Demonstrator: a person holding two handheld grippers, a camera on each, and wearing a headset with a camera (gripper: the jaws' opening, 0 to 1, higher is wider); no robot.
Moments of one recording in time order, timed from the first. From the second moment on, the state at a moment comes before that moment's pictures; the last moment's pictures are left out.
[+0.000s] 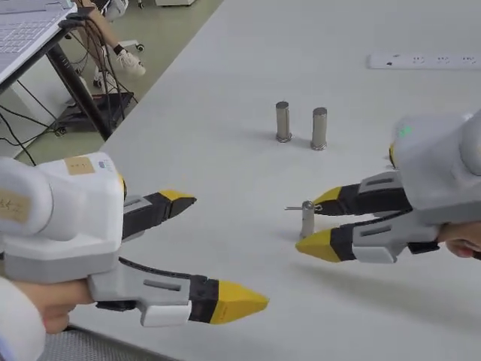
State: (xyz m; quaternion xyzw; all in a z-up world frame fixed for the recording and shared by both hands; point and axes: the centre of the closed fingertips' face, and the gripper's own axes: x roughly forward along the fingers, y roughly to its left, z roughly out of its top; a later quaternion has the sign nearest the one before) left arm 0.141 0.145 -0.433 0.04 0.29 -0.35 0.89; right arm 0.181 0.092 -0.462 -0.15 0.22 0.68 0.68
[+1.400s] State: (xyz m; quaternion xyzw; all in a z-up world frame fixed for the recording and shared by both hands) left arm 0.153 0.147 -0.423 0.06 0.27 -0.33 0.90; right arm 0.200 0.113 -0.458 -0.14 0.20 0.63 0.74
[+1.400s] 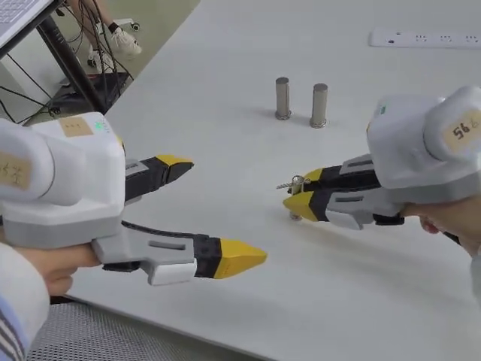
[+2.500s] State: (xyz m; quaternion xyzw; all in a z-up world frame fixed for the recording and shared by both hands) left arm 0.154 0.158 -0.423 0.05 0.26 -0.30 0.92; right arm 0.249 0.110 -0.459 -0.09 0.21 0.48 0.85
